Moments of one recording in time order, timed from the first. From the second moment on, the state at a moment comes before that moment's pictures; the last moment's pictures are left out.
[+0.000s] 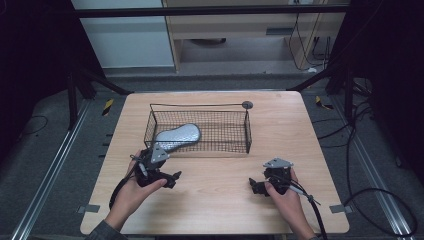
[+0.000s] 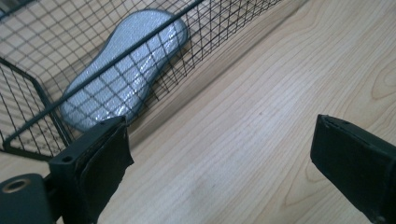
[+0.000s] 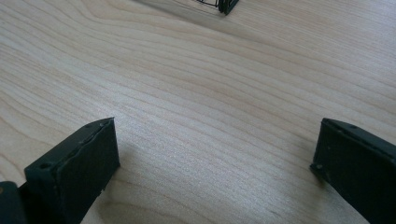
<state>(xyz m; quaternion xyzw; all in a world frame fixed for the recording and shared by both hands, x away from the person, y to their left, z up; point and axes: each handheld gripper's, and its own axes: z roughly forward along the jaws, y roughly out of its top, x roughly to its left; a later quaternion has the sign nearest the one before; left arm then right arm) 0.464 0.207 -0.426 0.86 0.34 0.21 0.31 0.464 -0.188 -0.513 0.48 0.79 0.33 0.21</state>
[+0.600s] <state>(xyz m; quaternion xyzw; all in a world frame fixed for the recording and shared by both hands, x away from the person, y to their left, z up) 0.474 0.266 -0.467 0.84 0.43 0.21 0.27 0.464 -0.188 -0.513 0.48 0.78 0.33 0.21</state>
